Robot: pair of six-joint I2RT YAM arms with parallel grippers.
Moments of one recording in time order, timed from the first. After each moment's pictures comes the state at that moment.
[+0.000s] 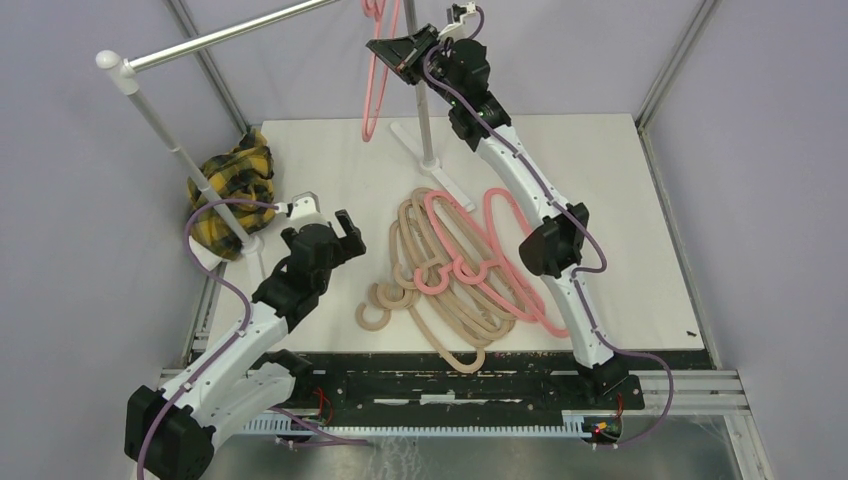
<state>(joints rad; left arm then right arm) -0.48 0.86 0.58 -0.18 -0.48 -0.54 0.56 2.47 2.73 0.01 -0.23 1.12</state>
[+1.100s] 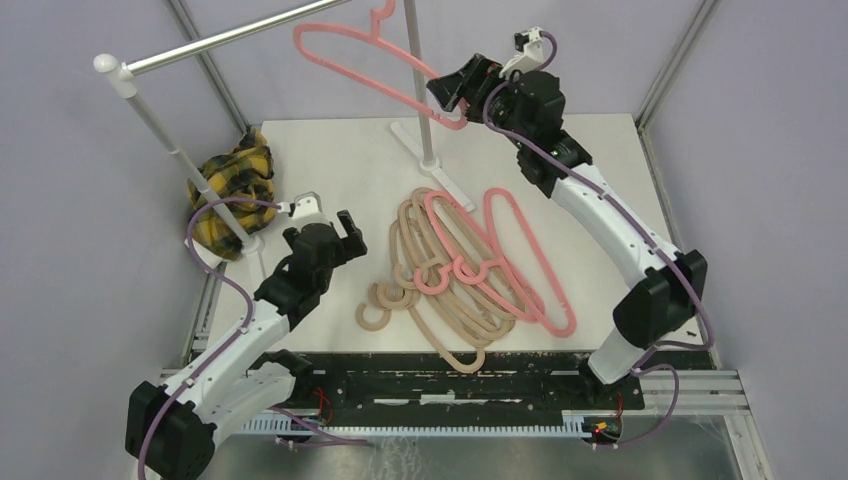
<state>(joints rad) -0.48 0.88 0.58 -0.18 -0.47 -0.54 0.50 1.70 1.70 0.05 -0.09 0.70</state>
